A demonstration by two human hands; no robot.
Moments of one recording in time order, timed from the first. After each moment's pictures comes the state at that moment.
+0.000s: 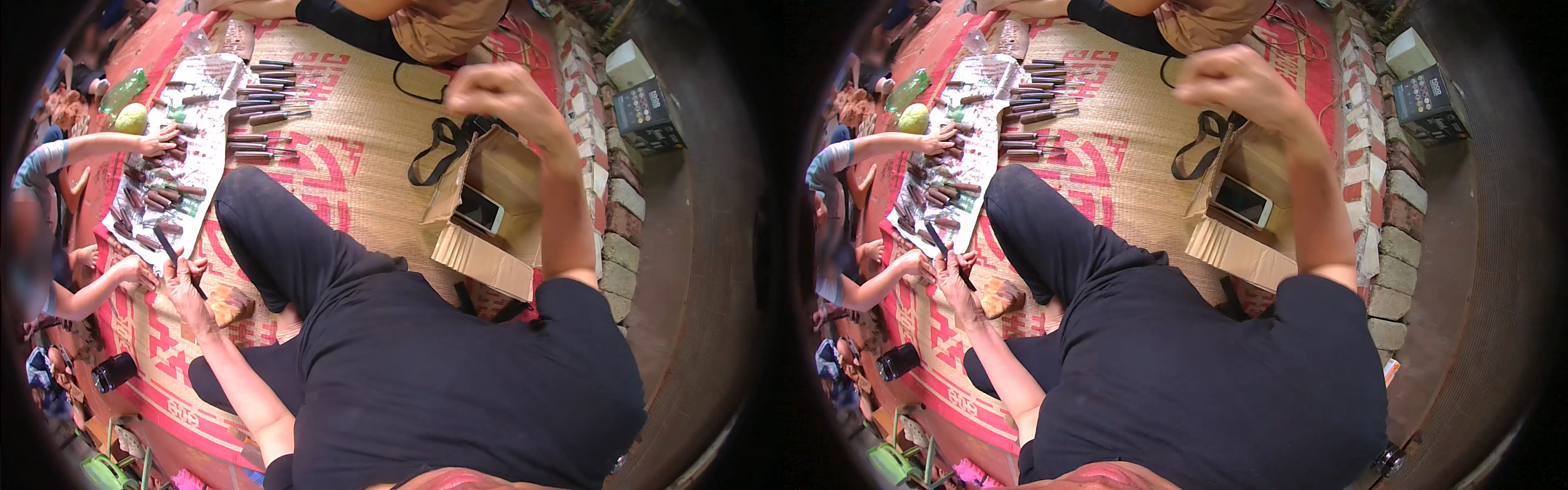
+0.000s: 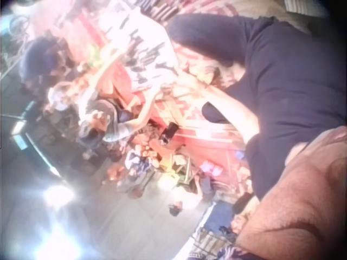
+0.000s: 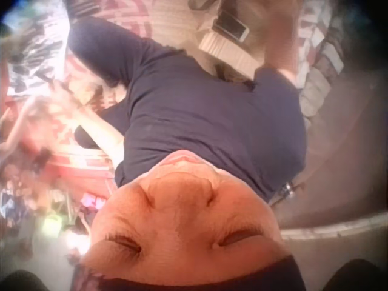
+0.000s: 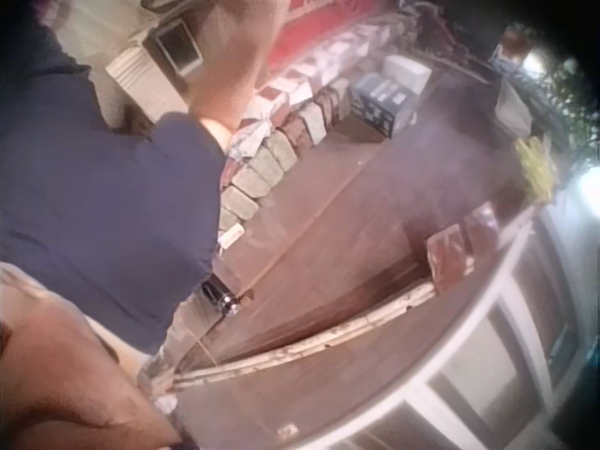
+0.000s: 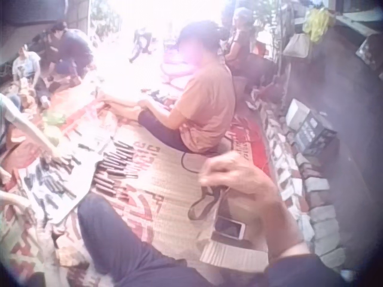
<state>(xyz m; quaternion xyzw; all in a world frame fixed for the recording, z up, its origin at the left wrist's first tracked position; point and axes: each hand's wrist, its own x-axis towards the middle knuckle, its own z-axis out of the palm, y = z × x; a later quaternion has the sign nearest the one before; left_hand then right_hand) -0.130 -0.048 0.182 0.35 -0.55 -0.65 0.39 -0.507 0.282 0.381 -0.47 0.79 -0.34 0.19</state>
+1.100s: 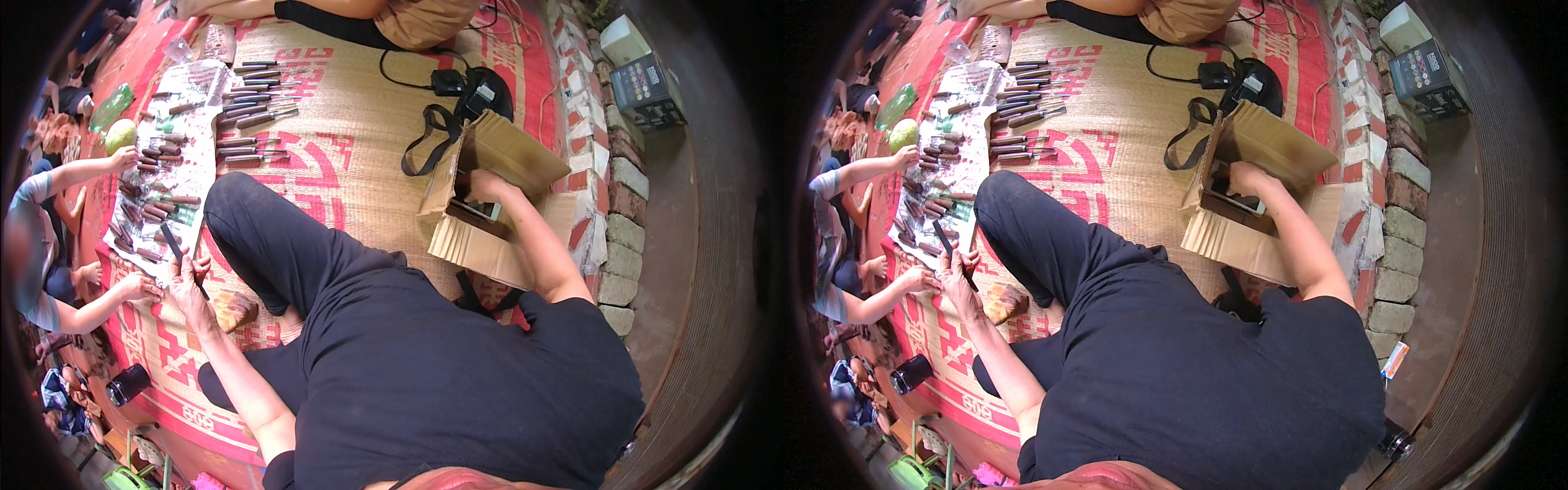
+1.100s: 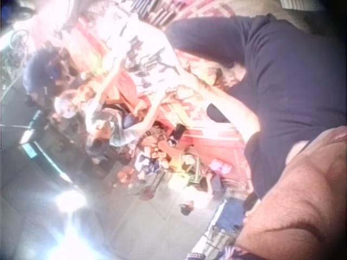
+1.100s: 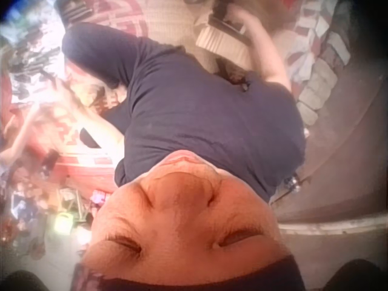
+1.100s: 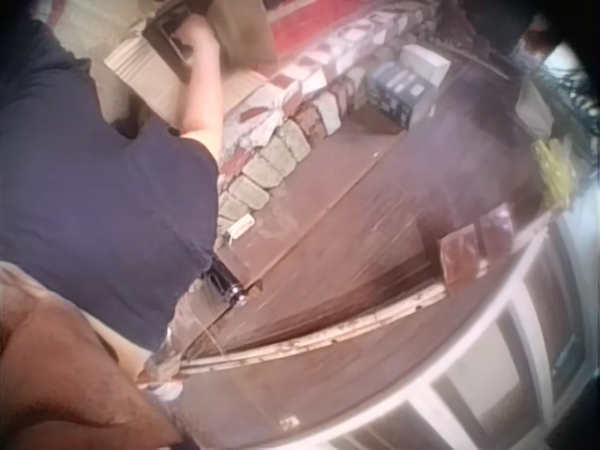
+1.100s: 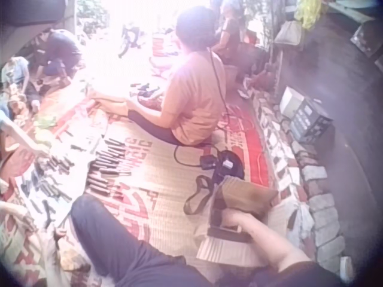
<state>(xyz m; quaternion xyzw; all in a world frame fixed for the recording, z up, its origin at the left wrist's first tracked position) -0.139 -0.060 0.181 0.36 -0.59 -0.64 0.33 -0.517 0.394 0.119 -0.26 0.88 0.00 0.40</state>
